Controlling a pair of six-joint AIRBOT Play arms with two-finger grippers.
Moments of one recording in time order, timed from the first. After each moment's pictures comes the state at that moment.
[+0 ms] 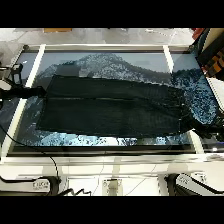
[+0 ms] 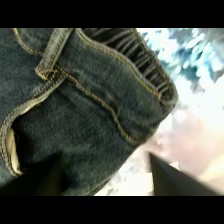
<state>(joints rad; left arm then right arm) 0.34 -1.48 1.36 1.20 -0.93 -1.07 -0.77 -1.22 0.70 -1.05 0.87 1.11</state>
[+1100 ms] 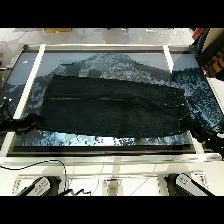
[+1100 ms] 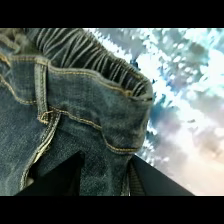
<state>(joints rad) 0.59 -1.10 0.76 1.00 -1.03 -1.25 -0.77 -1.14 0.47 -0.64 0.54 1.14</state>
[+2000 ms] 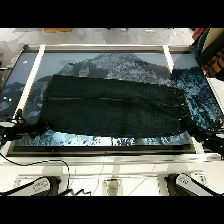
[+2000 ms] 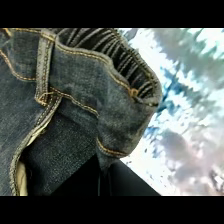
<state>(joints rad) 0.52 -1.32 0.66 0.88 -0.80 -1.25 -0.77 -1.18 0.47 -0.60 0.58 0.93</state>
